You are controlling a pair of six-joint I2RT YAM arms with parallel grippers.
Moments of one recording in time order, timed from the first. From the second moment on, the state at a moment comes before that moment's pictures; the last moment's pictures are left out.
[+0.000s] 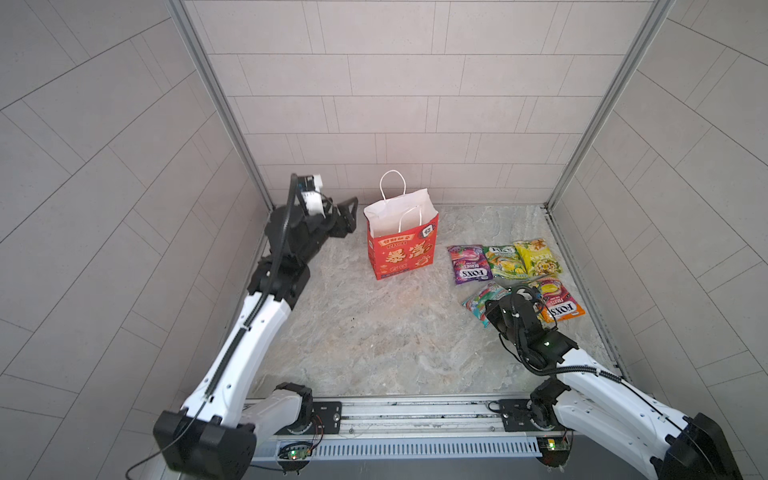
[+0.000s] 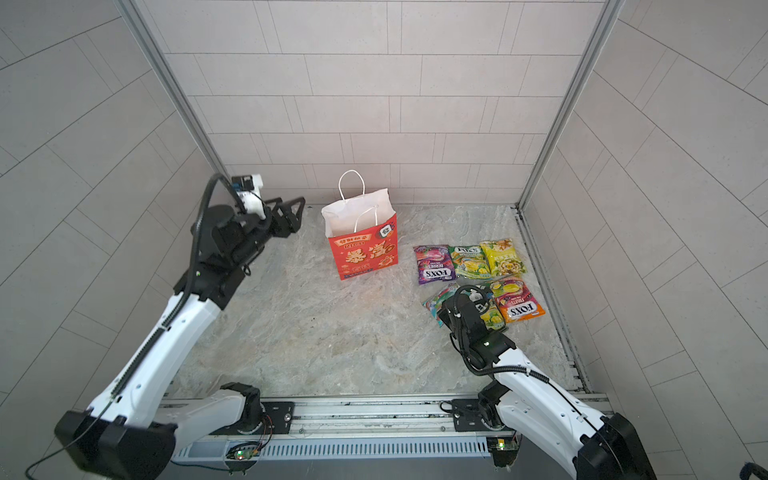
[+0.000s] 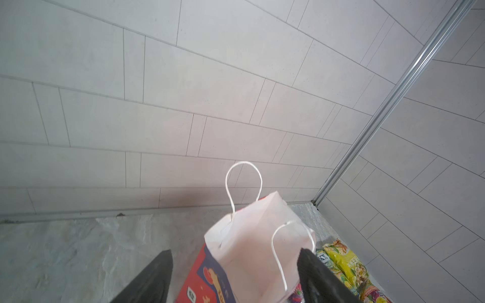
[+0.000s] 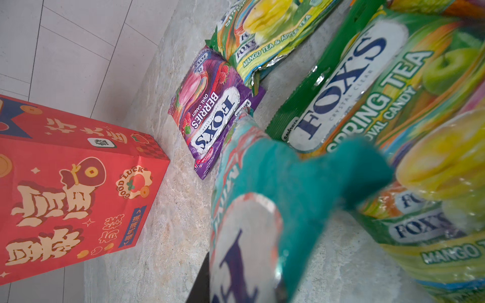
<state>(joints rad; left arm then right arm) -0.27 1.05 1.02 -0.04 0.08 -0.33 0.50 0.82 0.38 -0.23 0.33 1.24</state>
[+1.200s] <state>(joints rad) -0.38 1.00 0.59 0.13 -0.16 -0.37 0.61 0.58 0.42 -0.27 0.39 1.23</state>
